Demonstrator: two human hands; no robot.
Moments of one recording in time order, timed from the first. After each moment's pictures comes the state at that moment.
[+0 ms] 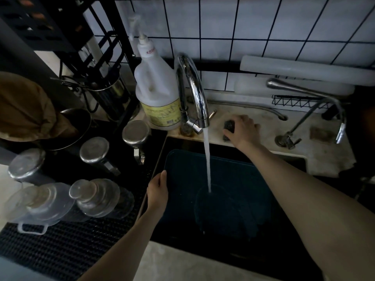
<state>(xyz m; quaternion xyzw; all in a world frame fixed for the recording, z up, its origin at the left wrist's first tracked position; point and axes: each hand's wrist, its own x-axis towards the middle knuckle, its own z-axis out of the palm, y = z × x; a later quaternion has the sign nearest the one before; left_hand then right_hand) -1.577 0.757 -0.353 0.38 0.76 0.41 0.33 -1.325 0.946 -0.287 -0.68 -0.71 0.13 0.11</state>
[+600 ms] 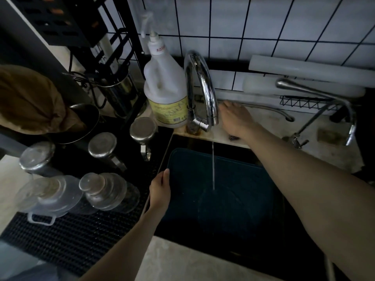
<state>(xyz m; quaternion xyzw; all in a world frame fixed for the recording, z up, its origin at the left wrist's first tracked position) -1.584 0.750 -0.348 0.37 0.77 0.41 0.34 -1.370 0.969 -0.237 -0.54 -0.84 0.04 0.02</state>
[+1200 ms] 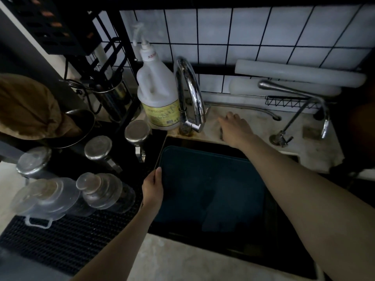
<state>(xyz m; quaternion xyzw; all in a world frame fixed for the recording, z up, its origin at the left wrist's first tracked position) -1.585 0.747 -0.334 0.39 0.75 0.43 0.32 -1.337 0.931 -0.242 -0.57 -0.82 0.06 -0.04</state>
